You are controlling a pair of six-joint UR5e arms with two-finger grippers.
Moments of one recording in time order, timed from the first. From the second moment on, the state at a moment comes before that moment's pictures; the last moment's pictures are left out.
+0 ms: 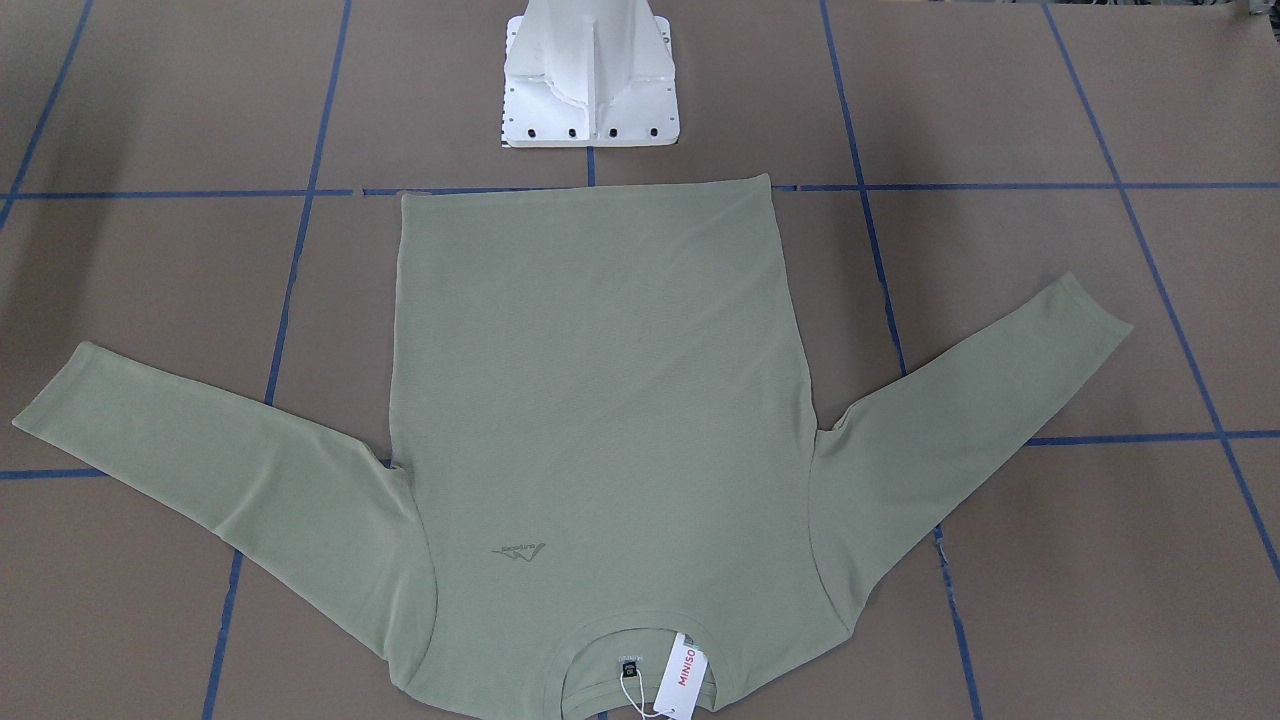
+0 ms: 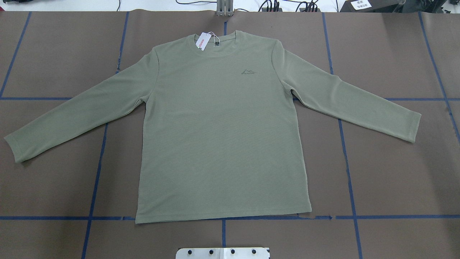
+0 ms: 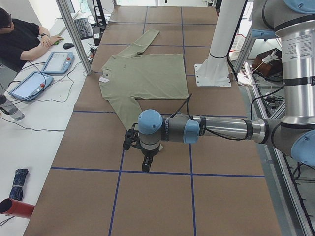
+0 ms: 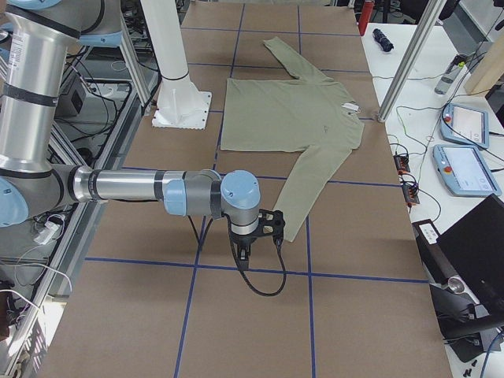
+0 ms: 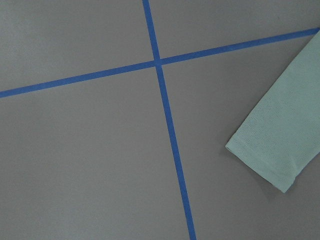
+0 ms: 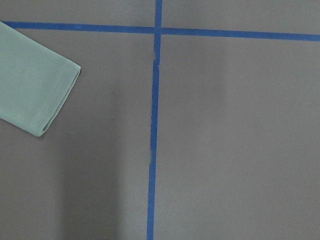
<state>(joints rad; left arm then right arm) -1.57 -1.39 -1.82 -1.58 -2.36 0.15 1.58 -1.86 1.89 -1.57 2.31 0.00</state>
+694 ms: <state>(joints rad) -1.57 -1.39 -1.83 -1.62 -2.37 0.16 1.58 -1.85 1.90 -1.56 2.31 0.00</state>
